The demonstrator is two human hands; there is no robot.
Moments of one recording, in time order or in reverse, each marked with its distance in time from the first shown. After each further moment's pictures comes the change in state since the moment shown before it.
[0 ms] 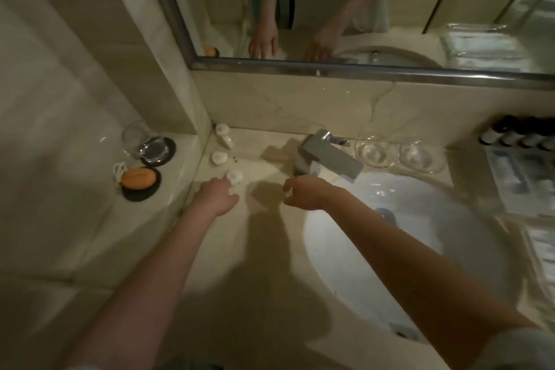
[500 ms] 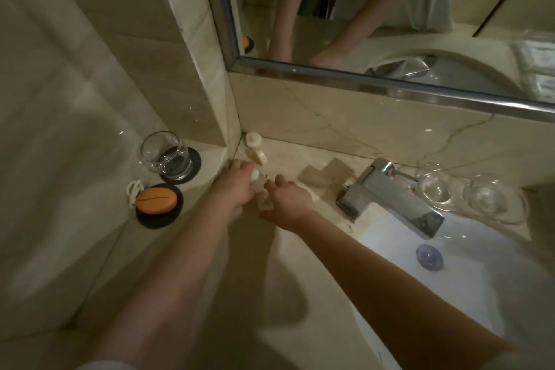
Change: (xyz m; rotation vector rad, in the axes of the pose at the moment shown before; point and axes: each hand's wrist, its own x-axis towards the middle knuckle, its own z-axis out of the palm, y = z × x) left_hand 0.115 -0.037 -0.025 0.006 0.013 0.086; right_hand 0.135 -0.077 0.026 -0.133 0.181 -0.055
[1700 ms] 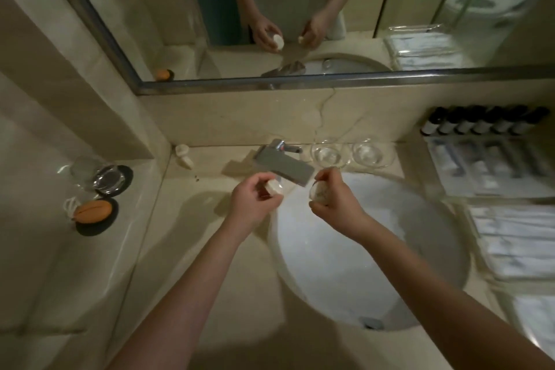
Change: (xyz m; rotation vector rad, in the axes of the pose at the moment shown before) left_hand -0.164 0.200 0.034 -1.090 0.076 0.238; right_hand -0.250 0.150 -0.054 0.782 0.424 0.231
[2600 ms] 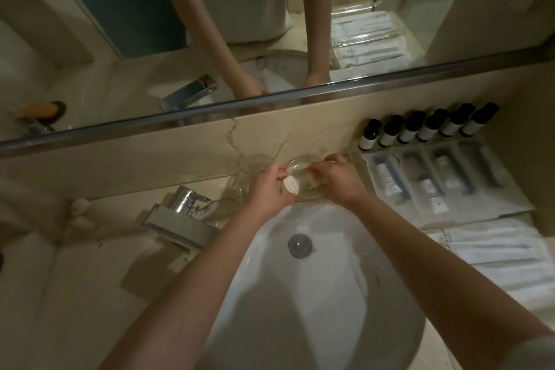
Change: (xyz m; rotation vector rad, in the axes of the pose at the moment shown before) left_hand 0.161 0.007 0.207 0.505 -0.243 0.033; right_hand 0.137 0.160 -0.143 -0.573 0.000 0.067
